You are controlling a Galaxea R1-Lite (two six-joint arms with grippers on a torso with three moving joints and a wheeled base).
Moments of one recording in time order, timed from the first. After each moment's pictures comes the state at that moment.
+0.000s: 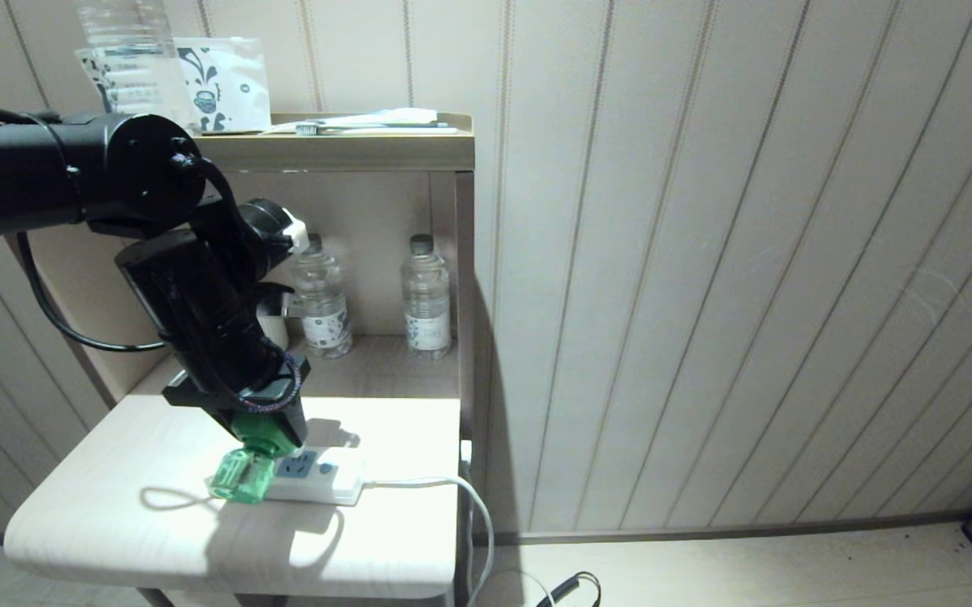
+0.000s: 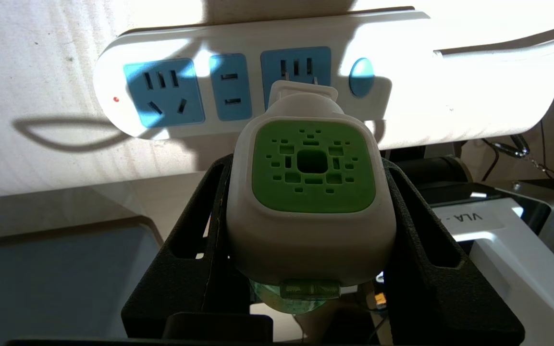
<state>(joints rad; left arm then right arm) -0.35 2.03 -1.87 1.32 -0.05 -0.18 0.00 0.01 0.00 0.01 -0.03 0.04</state>
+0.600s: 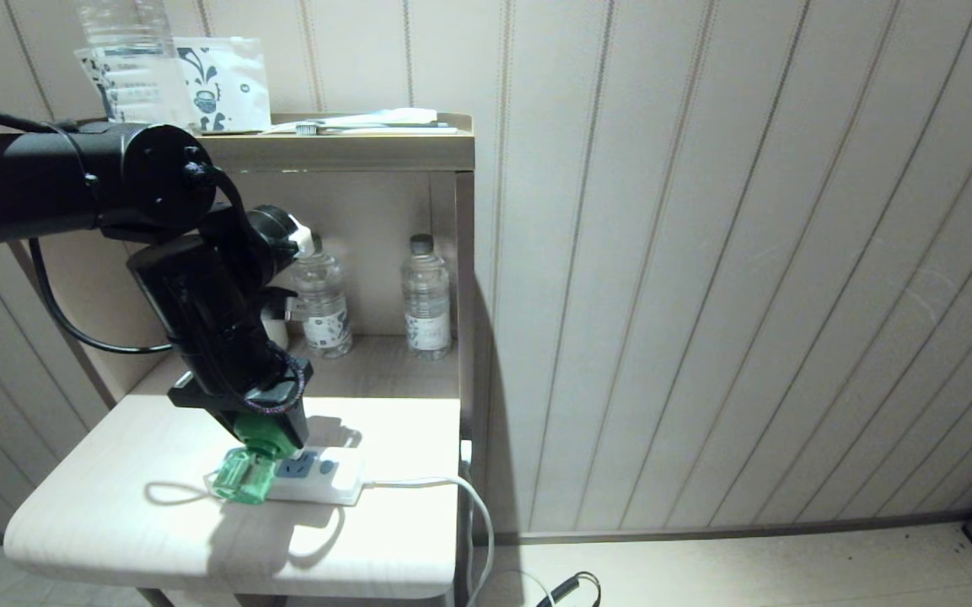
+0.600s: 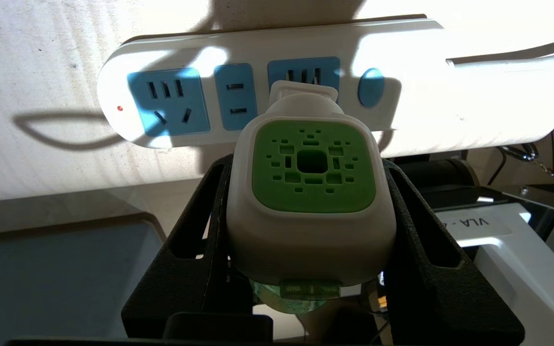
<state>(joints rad) -0.35 2.05 -1.87 1.32 -0.04 -0.18 0.00 0.01 0.00 0.01 -0.03 0.04</state>
